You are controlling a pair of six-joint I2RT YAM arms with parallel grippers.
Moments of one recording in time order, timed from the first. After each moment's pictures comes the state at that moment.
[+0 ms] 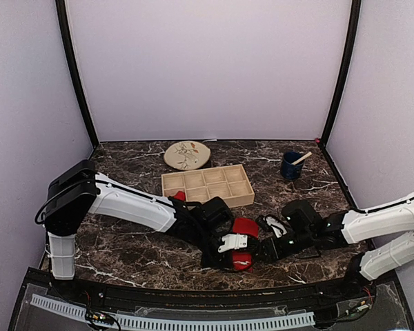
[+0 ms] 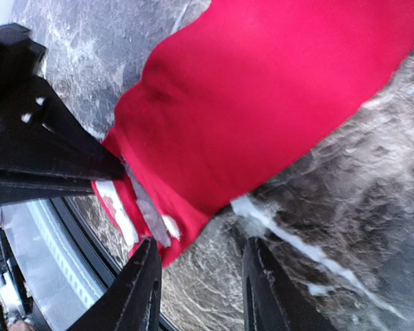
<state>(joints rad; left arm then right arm) -1.16 2.01 1.26 -0.30 0.37 0.40 0.92 1.27 0.41 -0.04 -0.32 0.60</state>
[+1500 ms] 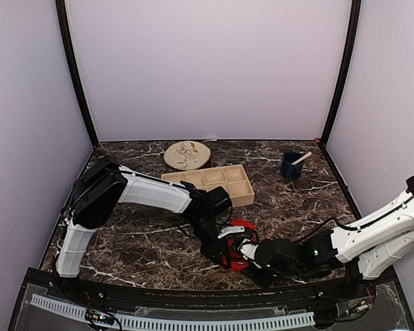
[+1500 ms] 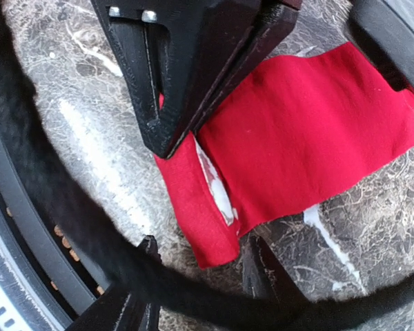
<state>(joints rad) -1.02 2.24 1.54 -0.68 0.84 0.36 1.43 1.34 0.54 -0.14 0.32 0.37</state>
